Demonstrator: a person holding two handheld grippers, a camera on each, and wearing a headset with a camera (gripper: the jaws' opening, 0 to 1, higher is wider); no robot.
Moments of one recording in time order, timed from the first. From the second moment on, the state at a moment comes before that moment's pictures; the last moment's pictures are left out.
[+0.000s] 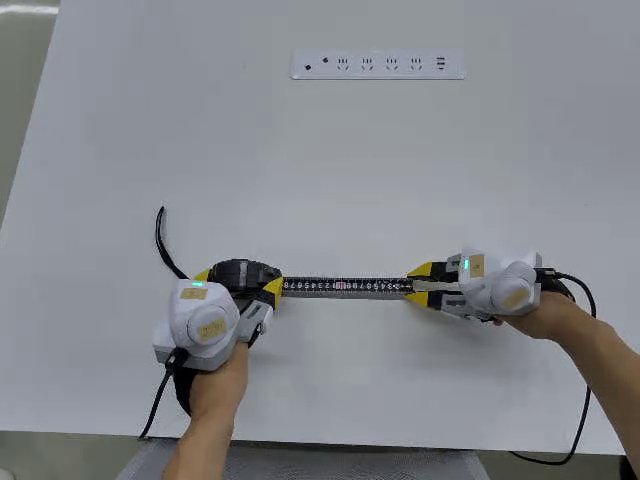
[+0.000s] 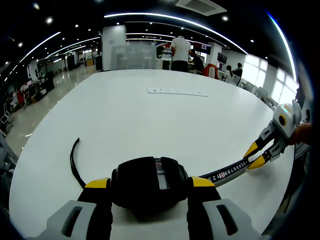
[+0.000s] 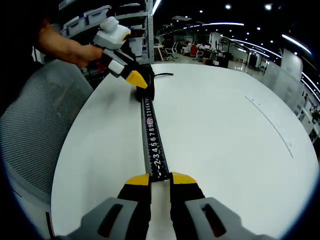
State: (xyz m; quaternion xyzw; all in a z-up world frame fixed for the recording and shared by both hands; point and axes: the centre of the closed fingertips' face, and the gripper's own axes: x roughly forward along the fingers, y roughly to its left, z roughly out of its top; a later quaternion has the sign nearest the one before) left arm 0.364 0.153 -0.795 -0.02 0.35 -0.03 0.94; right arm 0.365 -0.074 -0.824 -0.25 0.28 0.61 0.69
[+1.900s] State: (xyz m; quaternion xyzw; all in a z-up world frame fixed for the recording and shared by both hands) left arm 0.364 0.153 -0.795 -0.03 0.35 -0.03 0.93; right arm 0.362 -0.028 -0.823 -0.24 0.28 0.63 0.69
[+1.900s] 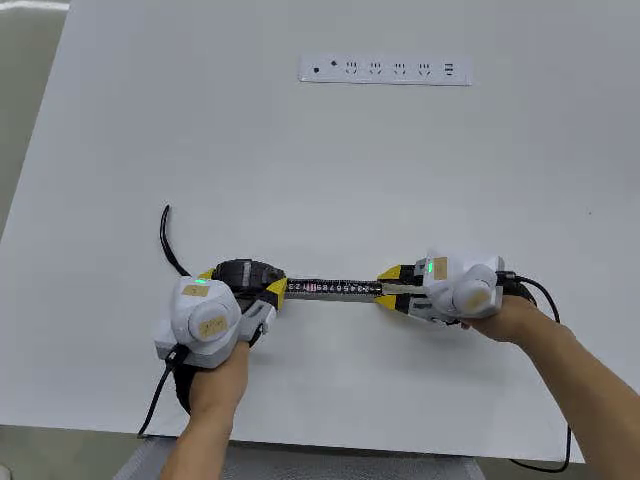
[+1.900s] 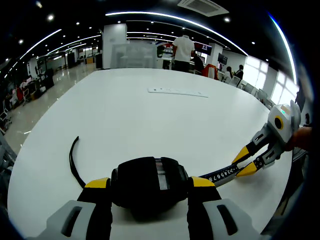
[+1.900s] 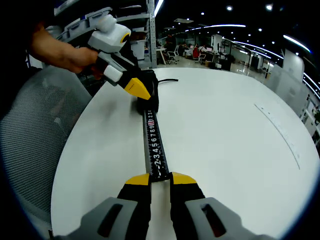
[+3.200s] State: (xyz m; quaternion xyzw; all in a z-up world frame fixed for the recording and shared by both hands) left arm 0.364 0.152 -0.796 -0.03 0.36 -0.04 0.93; right arm 0.358 0.005 -0.825 -0.23 0.27 0.63 0.69
